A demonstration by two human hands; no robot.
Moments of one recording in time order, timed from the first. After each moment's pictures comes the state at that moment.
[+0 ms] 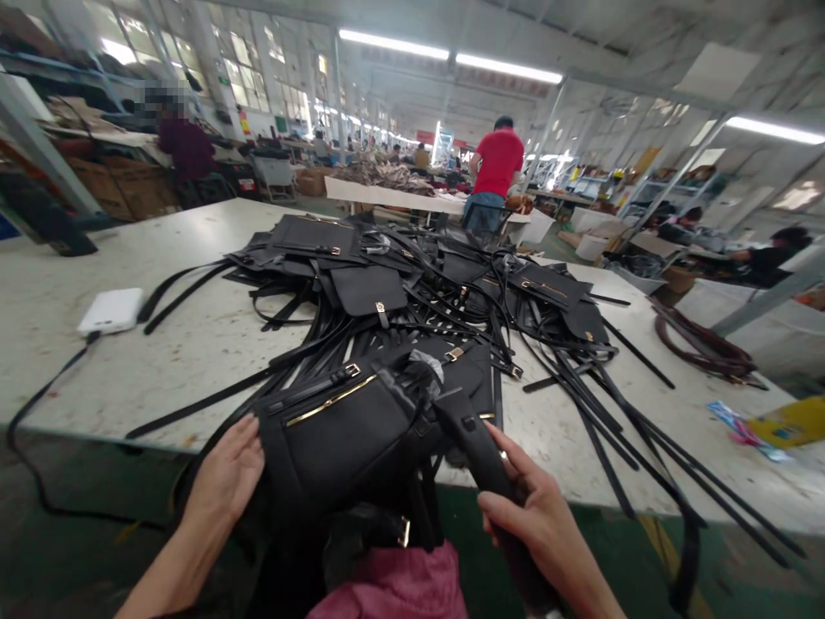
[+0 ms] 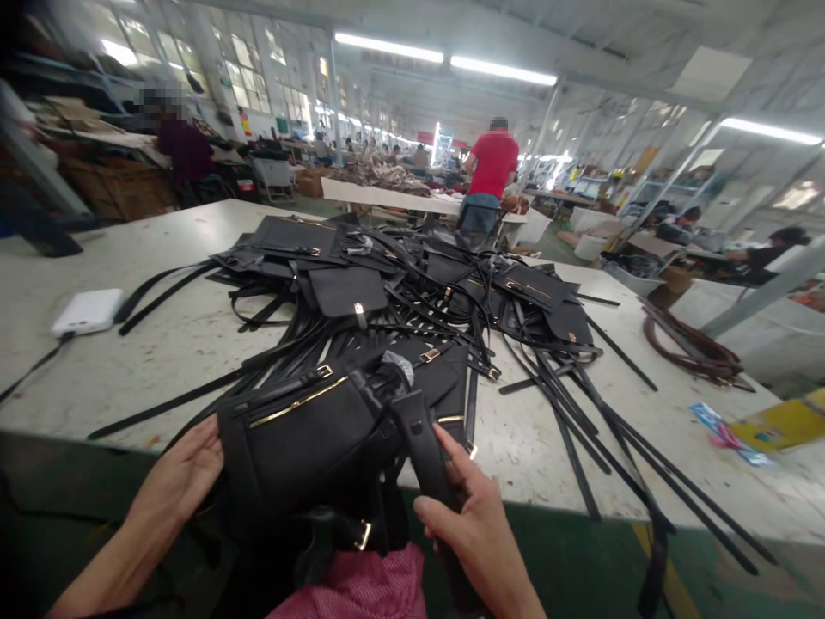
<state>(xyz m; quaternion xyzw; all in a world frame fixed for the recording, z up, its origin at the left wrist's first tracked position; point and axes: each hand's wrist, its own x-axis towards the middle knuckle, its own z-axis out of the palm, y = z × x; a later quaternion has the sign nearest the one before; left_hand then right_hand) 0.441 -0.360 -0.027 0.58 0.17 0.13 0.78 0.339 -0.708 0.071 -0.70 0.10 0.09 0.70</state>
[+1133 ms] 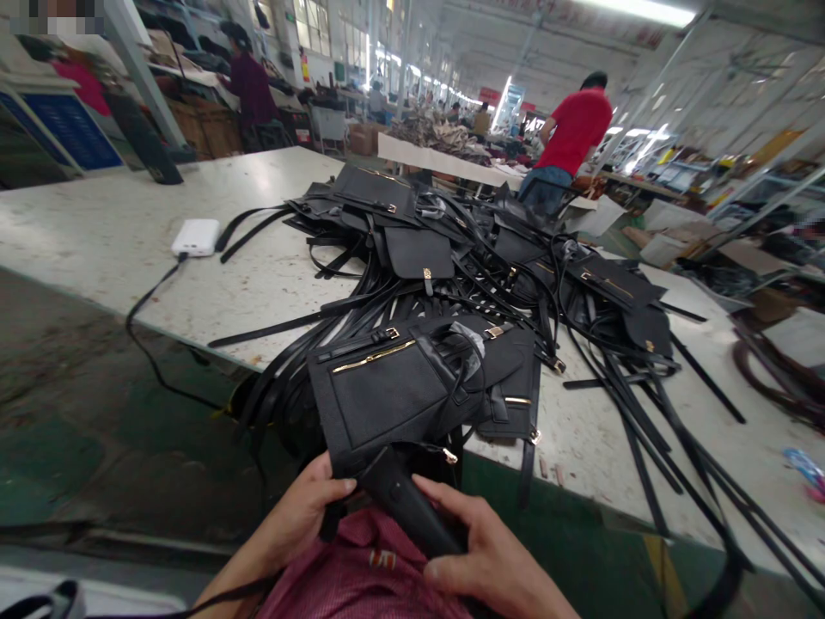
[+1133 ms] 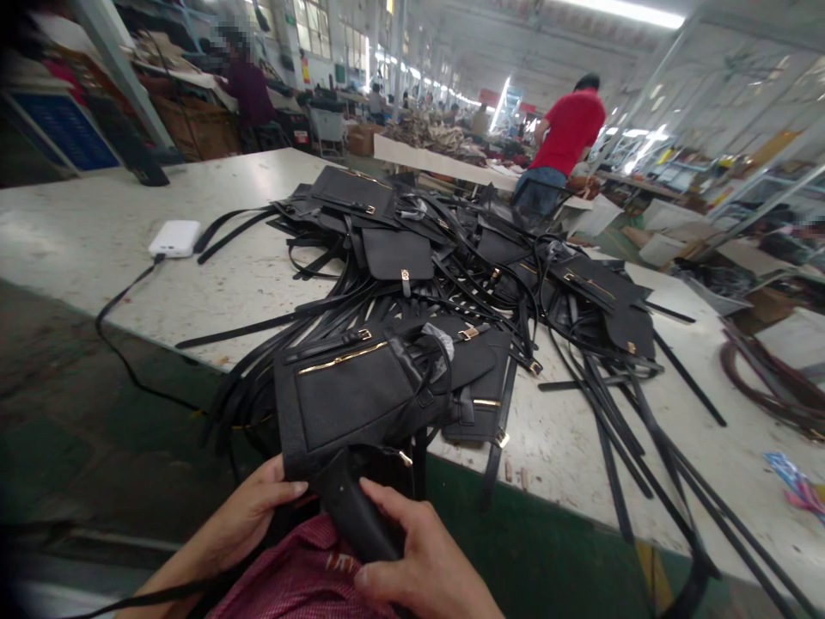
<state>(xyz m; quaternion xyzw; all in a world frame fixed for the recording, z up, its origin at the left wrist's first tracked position) 0.324 -0.423 -0.023 0.49 0.14 -0.20 0.84 0.316 -0.652 0.026 -0.70 -0.09 0.35 0.62</state>
